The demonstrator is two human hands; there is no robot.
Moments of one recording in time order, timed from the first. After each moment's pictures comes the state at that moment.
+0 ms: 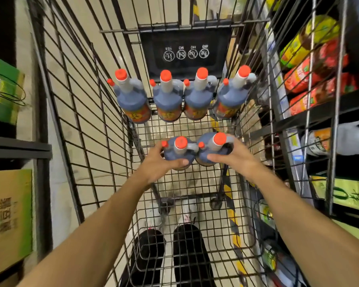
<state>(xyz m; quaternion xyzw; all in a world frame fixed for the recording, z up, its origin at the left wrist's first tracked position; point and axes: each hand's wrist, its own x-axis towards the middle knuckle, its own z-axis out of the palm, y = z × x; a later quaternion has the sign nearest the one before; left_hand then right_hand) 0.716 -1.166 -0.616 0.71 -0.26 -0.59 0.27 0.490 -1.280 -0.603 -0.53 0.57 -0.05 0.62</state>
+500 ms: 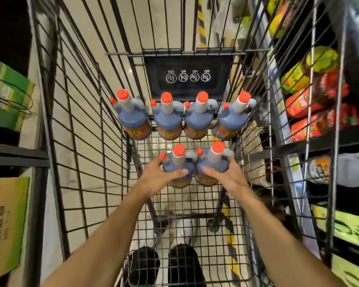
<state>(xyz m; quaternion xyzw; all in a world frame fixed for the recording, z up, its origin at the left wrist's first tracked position) 0.708 -1.187 -0.624 0.74 -0.23 -0.56 0.30 0.498 -1.284 -0.638 -0.48 0.58 -0.12 0.65</state>
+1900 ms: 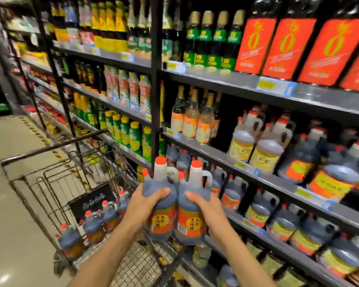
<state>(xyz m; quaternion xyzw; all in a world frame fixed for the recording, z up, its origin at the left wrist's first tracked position) 0.565 -0.998 -0.160 0.44 -0.50 -0.60 0.45 0.384 -0.925 -0.160 -0.38 0.58 -0.57 0.45</state>
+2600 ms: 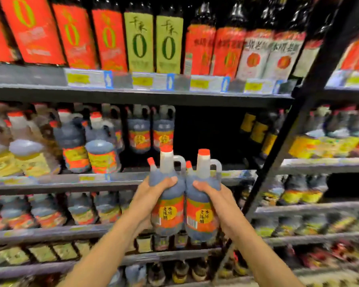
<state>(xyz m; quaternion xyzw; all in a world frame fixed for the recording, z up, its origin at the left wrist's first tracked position) 0.098 -0.707 -0.115 0.23 -0.60 -0.75 0.13 0.027 -0.529 -0.111 -0.13 0.69 -0.68 0.20</state>
